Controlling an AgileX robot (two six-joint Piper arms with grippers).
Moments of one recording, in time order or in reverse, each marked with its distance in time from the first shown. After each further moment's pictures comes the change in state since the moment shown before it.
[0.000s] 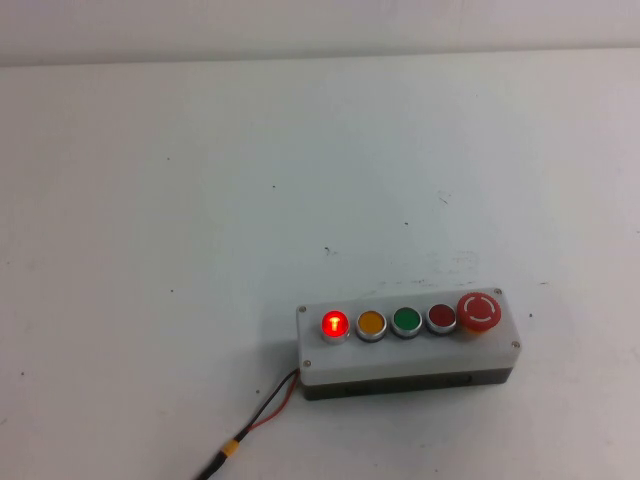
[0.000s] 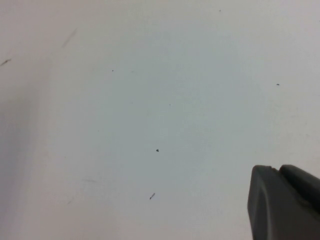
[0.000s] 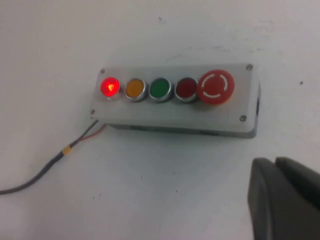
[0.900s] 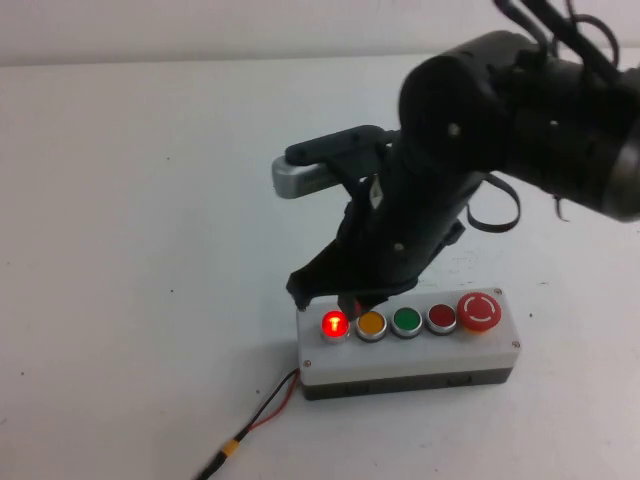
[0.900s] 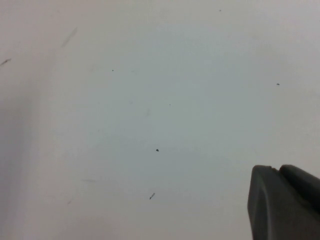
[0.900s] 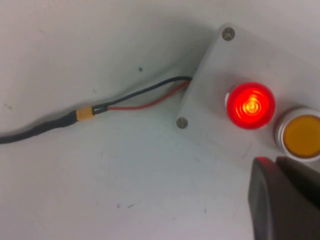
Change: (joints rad) right arm 0.772 1.000 -0.760 -0.463 0.080 0.429; left arm 0.000 0.000 0.000 0.000 0.000 0.000
